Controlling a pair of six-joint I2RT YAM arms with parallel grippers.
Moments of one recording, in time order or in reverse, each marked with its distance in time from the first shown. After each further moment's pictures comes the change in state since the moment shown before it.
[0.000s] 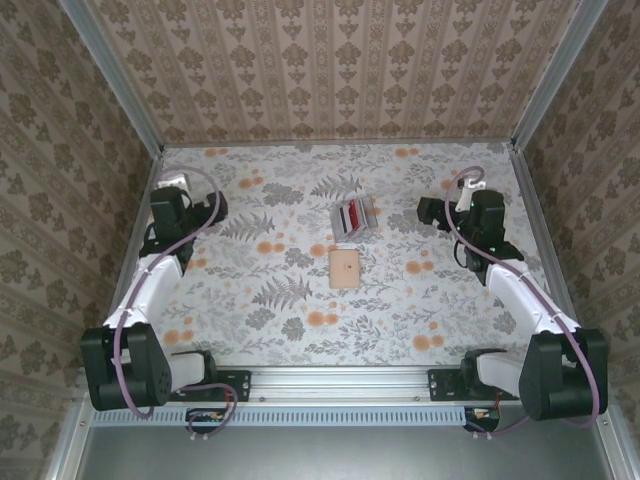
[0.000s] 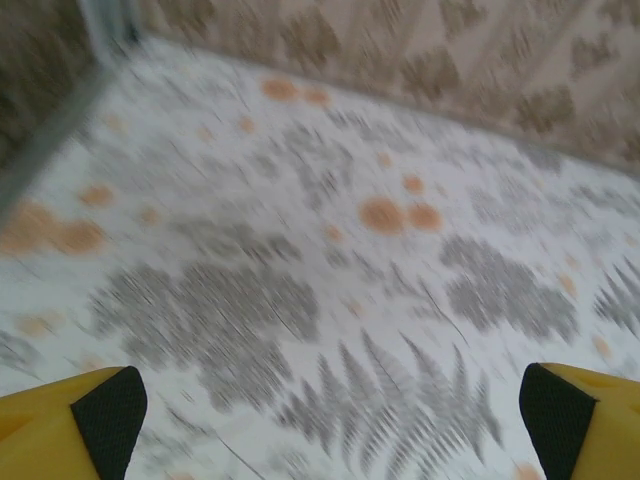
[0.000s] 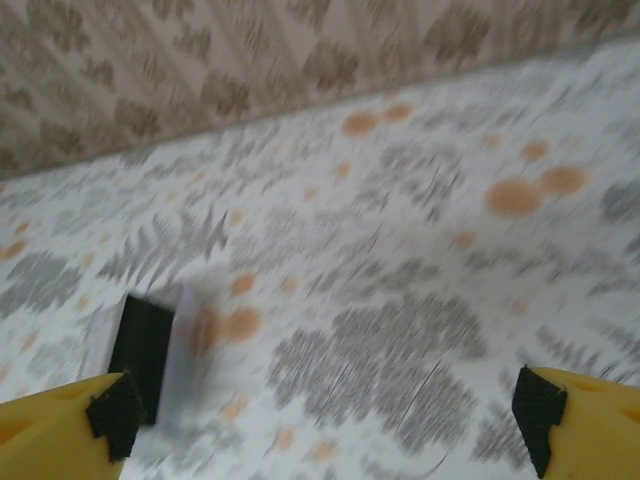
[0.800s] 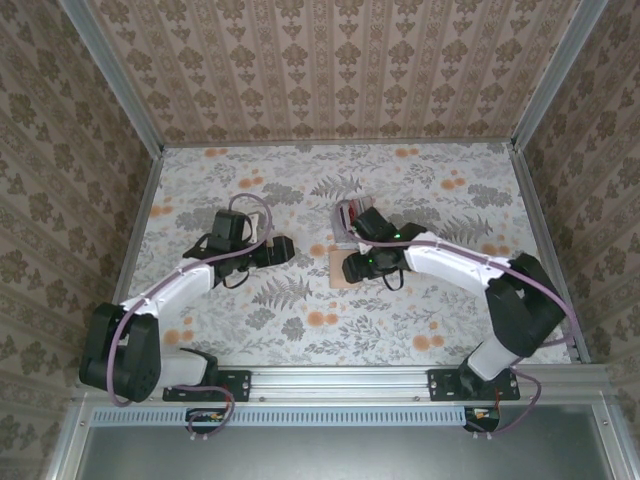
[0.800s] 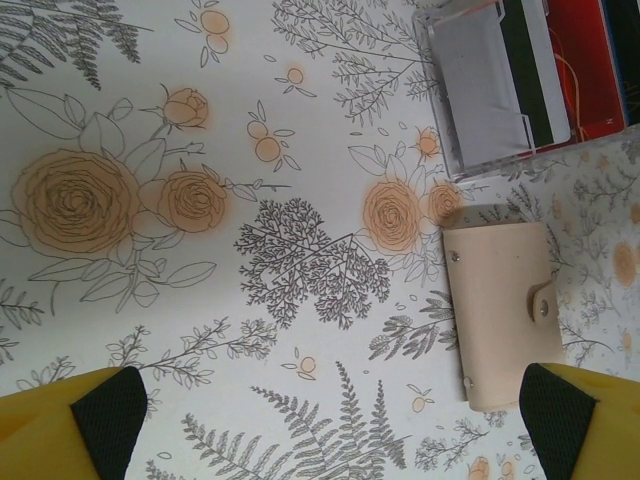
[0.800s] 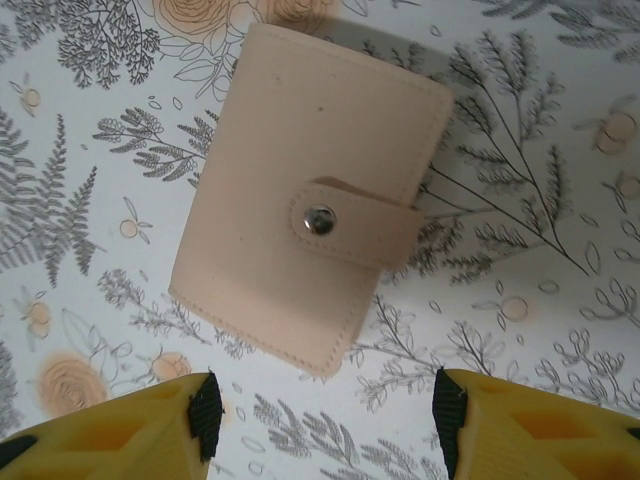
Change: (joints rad) left arm -0.357 0.067 -0.096 -0.143 0.275 -0.200; right arm 0.639 0.440 0.377 -0.626 0.116 0.085
